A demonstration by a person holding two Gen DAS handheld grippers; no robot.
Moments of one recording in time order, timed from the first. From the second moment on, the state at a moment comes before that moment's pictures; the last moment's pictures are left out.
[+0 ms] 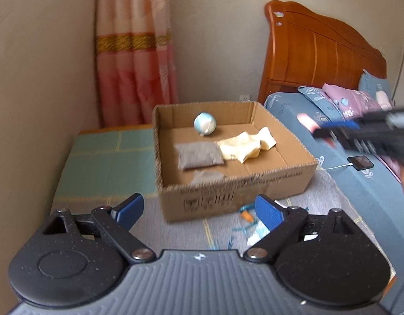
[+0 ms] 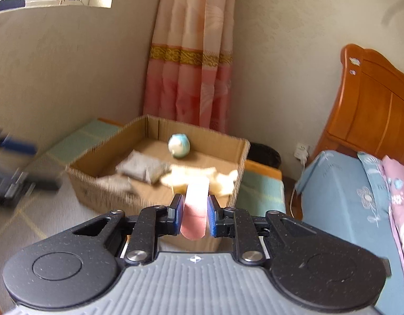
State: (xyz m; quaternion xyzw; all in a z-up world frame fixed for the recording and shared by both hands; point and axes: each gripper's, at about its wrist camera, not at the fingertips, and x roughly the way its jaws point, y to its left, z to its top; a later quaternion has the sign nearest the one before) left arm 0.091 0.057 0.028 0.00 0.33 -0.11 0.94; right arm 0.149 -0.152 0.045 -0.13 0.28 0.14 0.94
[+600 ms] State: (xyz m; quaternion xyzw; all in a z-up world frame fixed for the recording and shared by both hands) left arm 0.072 0.071 0.010 0.01 0.34 -0.08 0.94; right arm 0.170 -0.128 0.038 -0.11 0.31 0.10 0.94
